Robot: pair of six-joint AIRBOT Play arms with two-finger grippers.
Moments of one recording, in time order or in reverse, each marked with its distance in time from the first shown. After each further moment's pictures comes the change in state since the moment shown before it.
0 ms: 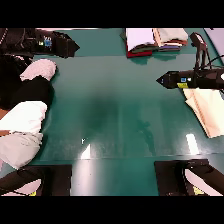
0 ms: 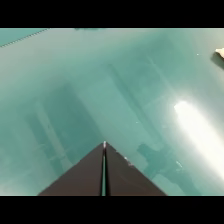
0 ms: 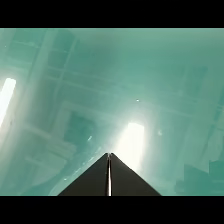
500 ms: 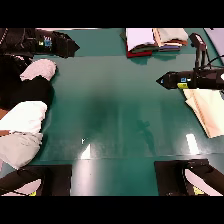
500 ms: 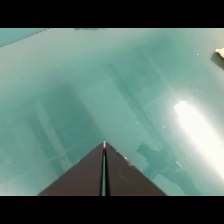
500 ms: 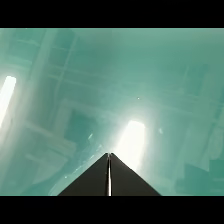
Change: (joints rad) left arm 0.000 0.000 0.000 0.000 0.000 0.000; right arm 0.001 0.000 0.000 0.000 0.009 0.000
